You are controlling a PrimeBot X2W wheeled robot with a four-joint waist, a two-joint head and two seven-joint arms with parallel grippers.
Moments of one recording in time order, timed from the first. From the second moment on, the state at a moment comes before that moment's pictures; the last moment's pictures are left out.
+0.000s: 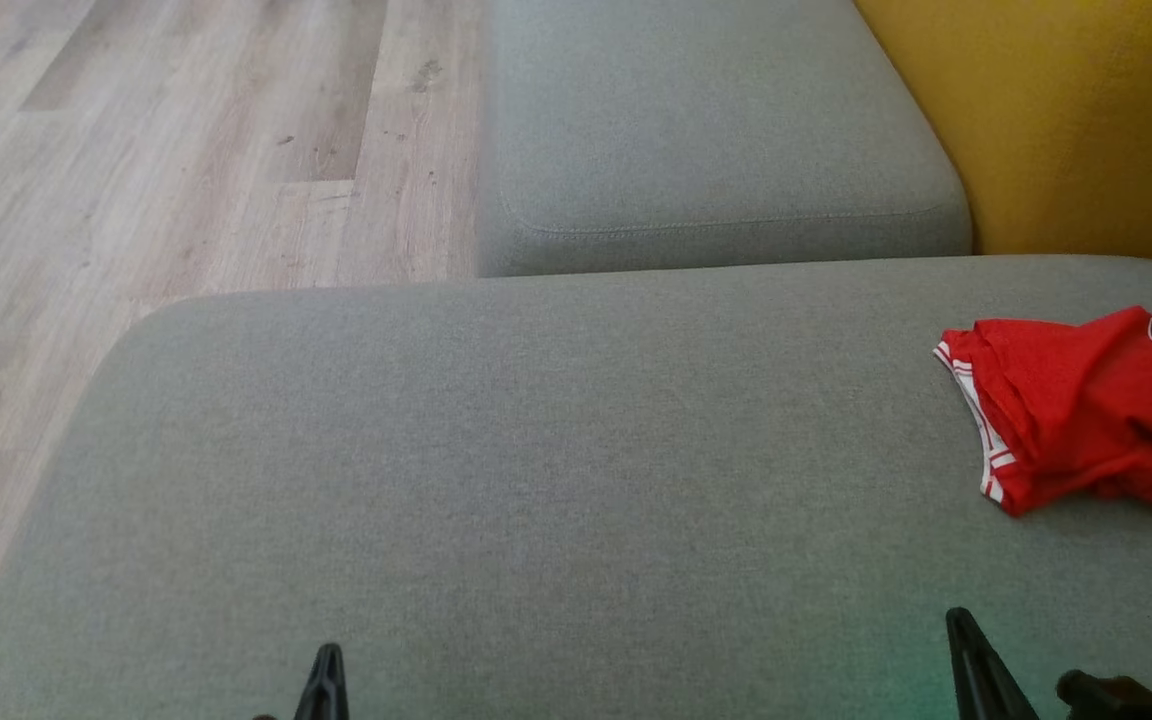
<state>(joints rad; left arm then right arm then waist) 0.17 0.05 -0.22 0.38 -0.30 0.08 -0.22 0.24 -0.08 0.06 0.31 0.26 0.12 -0.22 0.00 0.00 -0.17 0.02</state>
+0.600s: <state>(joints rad) 0.14 0.05 -0.16 0.36 -0.52 0.04 -0.17 0.19 -0.08 0.03 0.31 0.49 0.12 -0.17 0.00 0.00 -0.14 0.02</state>
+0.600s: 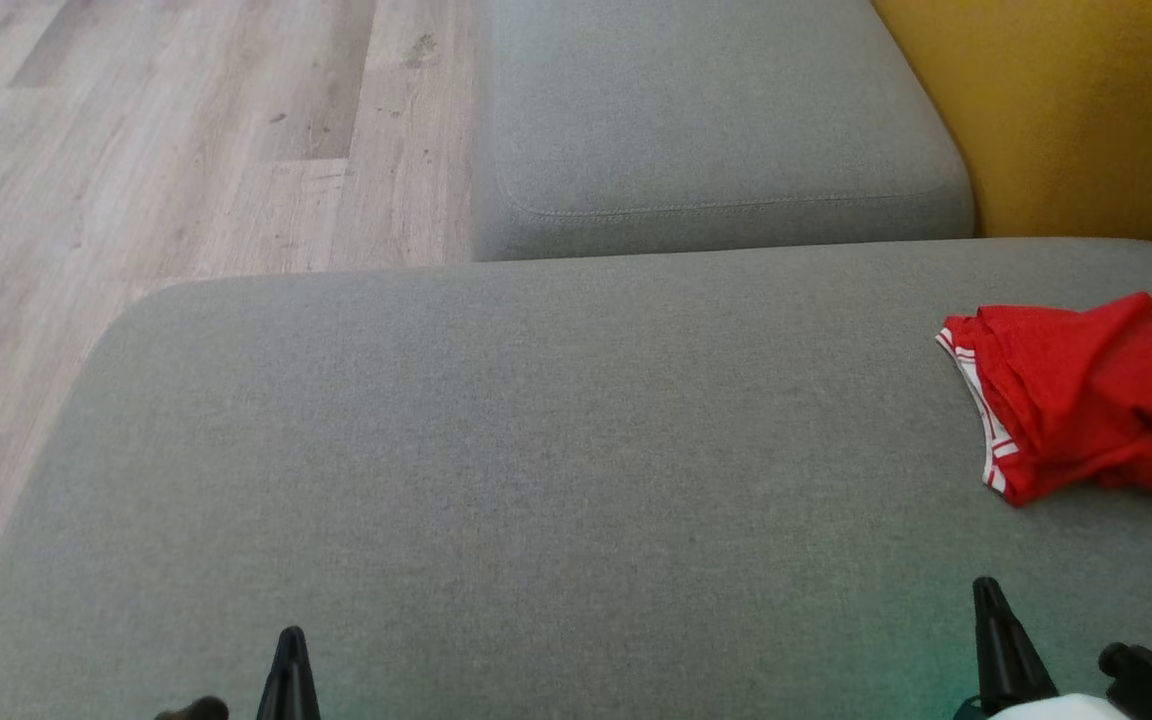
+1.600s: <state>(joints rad) 0.08 0.05 -0.09 0.34 -0.84 -0.01 -0.08 0.11 -0.07 -0.02 0.30 0.82 0.12 -0.08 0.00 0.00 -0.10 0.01</state>
